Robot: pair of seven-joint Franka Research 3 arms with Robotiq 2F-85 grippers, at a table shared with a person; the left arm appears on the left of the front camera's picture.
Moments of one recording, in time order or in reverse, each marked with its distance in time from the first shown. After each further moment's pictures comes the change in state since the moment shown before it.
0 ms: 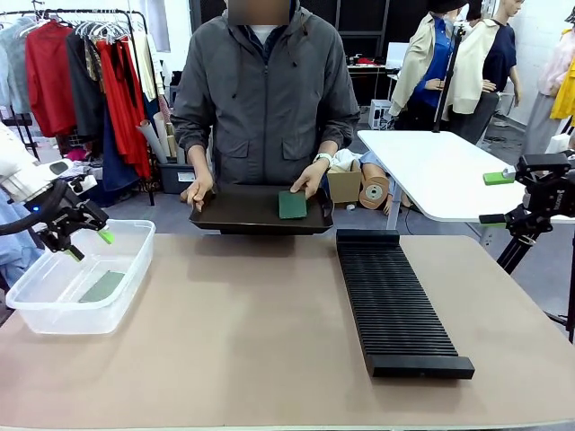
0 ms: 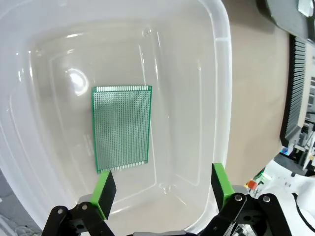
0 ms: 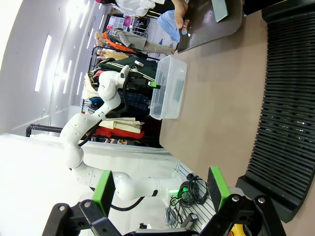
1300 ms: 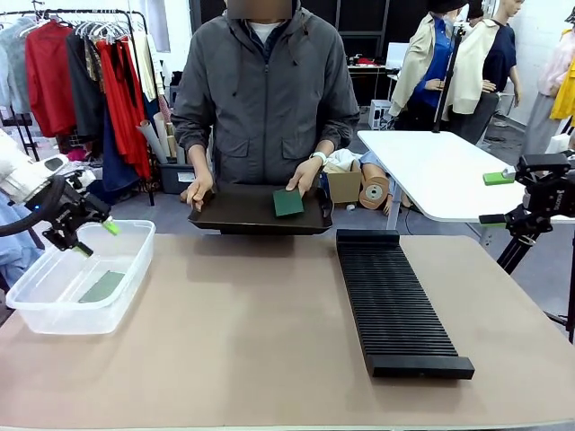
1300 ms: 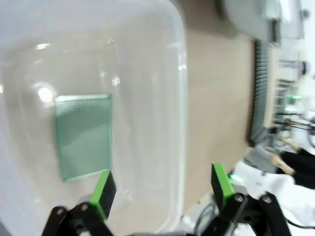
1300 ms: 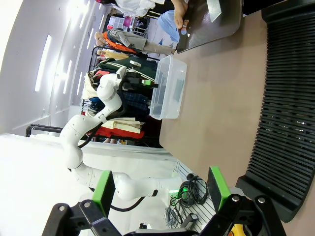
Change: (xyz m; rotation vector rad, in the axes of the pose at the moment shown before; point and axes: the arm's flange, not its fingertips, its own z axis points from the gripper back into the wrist) left arm -0.005 -0.005 0.011 -0.227 -0.068 0.007; right arm 0.000 0.000 0.000 0.000 0.000 0.000
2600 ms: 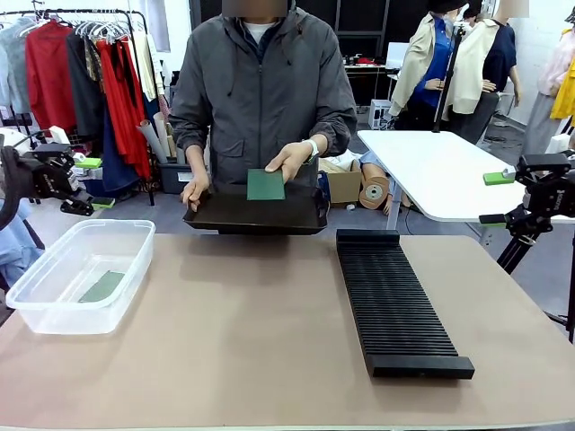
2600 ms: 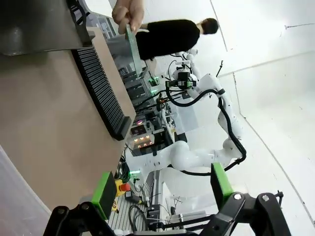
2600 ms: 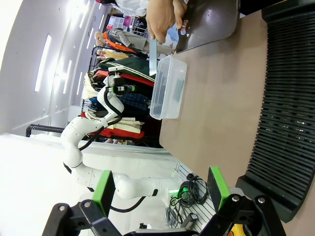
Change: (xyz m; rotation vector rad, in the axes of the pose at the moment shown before) left arm -0.037 -0.037 0.028 -0.760 -0.021 -0.250; right arm 0.000 0.000 0.000 0.000 0.000 0.000
